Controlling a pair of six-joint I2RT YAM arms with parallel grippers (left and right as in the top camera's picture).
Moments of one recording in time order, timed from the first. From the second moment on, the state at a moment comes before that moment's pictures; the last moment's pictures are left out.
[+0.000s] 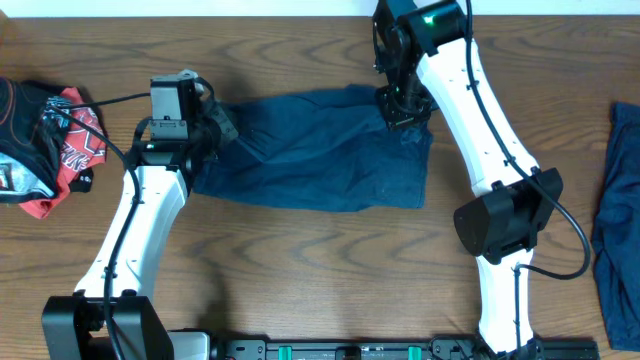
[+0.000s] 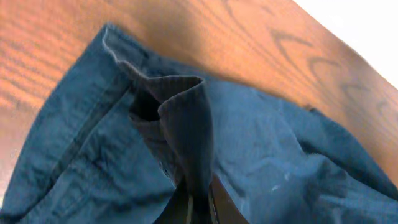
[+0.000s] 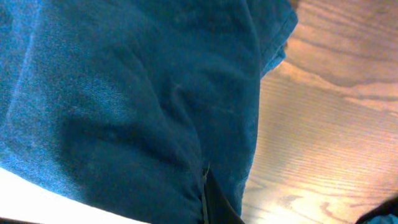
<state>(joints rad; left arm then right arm) -0.02 1.50 1.07 -0.43 0.17 -0.57 0.39 2.24 2.36 -1.70 0.04 0.10</state>
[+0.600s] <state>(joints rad) -0.02 1.43 1.07 -0.85 0.15 -0.61 0.40 2.24 2.13 -1.68 -0.07 0.14</state>
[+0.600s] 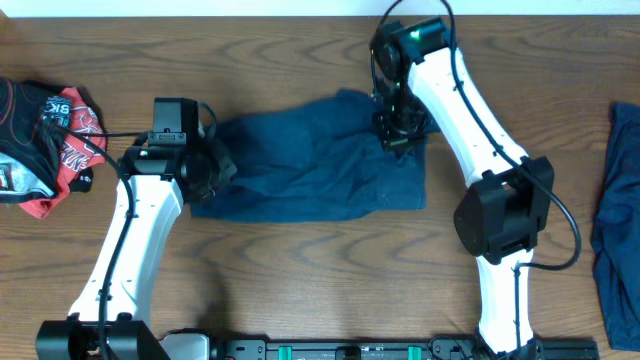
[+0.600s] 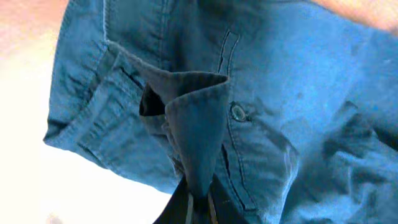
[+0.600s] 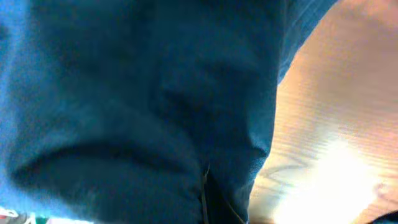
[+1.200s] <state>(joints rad) -0.02 1.43 1.07 -0.89 0.08 -0.59 0.42 2.24 1.71 -1.57 -0.08 0.15</state>
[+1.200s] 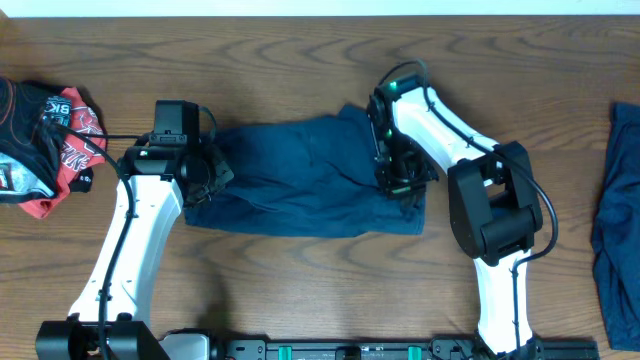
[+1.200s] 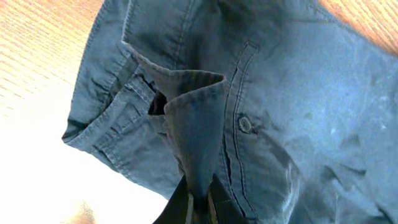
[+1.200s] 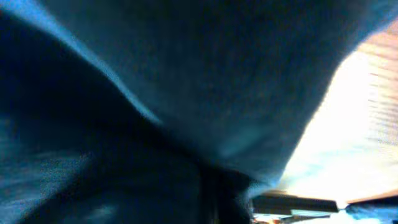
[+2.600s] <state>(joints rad) -0.02 1.43 1.07 -0.83 0.14 -0.59 0.31 2.24 1.87 -1.28 -0.07 0.10</state>
